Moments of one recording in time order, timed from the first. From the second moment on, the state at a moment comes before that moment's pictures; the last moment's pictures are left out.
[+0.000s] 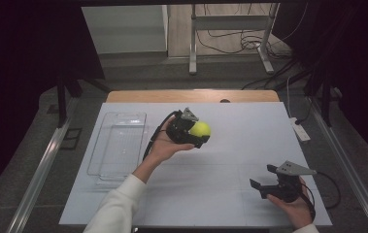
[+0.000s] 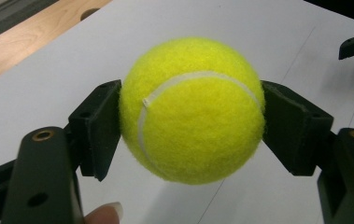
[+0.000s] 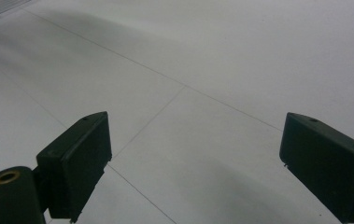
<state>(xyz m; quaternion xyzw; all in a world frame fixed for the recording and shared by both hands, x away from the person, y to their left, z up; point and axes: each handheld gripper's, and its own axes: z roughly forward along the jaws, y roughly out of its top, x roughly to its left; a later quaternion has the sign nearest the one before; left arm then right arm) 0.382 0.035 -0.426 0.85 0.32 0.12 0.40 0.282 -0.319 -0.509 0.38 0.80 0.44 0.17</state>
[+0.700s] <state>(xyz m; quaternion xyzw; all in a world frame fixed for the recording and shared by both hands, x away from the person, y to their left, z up) 0.375 0.052 -0.420 0.84 0.32 0.13 0.41 0.282 -0.319 -0.510 0.38 0.80 0.43 0.18</state>
